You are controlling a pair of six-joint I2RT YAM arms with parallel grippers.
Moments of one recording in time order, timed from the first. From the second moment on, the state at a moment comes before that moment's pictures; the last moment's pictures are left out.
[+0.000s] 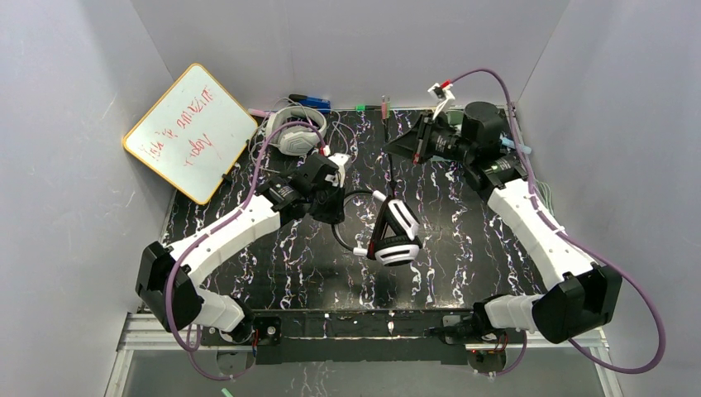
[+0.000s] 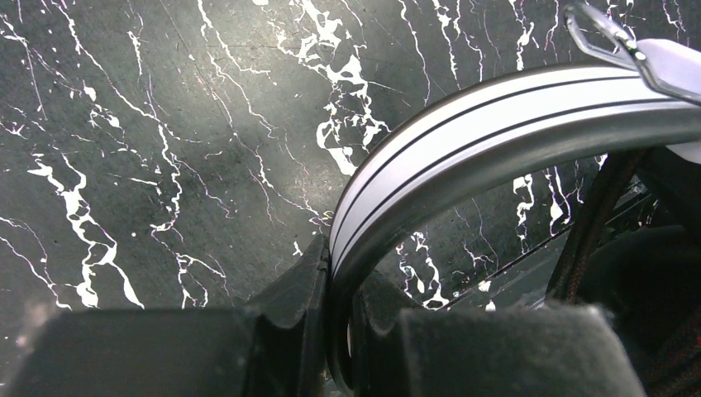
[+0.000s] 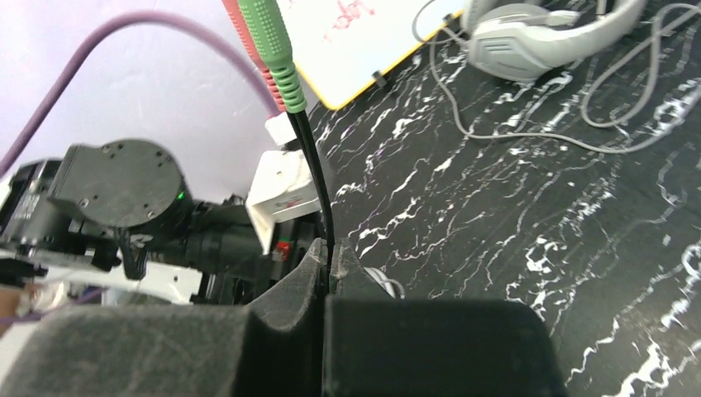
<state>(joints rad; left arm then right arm) -0.76 1.38 1.19 -0.69 0.04 -0.39 0.37 1.29 1.24 -0.13 -0.70 0.58</state>
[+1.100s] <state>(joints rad) -0.72 1.37 1.18 -0.75 0.02 -0.51 0.81 1.39 1.19 -0.43 -0.50 0.11</state>
